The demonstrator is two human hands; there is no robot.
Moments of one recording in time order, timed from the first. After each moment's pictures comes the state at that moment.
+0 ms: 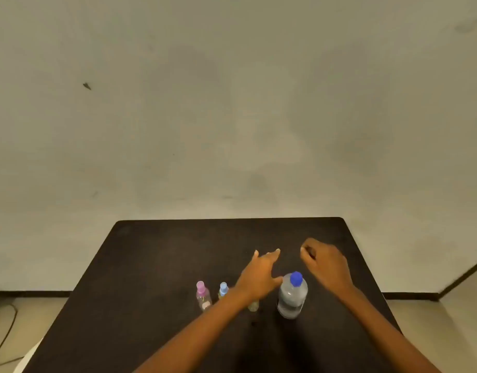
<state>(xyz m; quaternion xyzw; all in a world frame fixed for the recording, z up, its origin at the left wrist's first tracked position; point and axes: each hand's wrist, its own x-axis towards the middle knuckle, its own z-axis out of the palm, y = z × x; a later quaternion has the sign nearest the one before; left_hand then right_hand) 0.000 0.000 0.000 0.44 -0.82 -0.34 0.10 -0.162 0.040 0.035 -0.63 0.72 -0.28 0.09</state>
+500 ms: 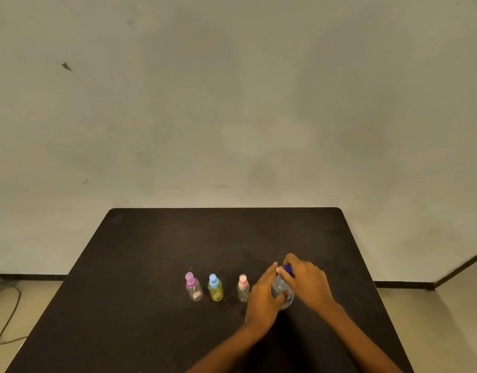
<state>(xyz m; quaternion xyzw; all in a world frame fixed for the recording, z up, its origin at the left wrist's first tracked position) -0.038 0.048 -0.082 0.50 -0.63 -0.50 0.31 -0.158 0.049 -0.008 -0.67 0.71 -0.13 0.16</state>
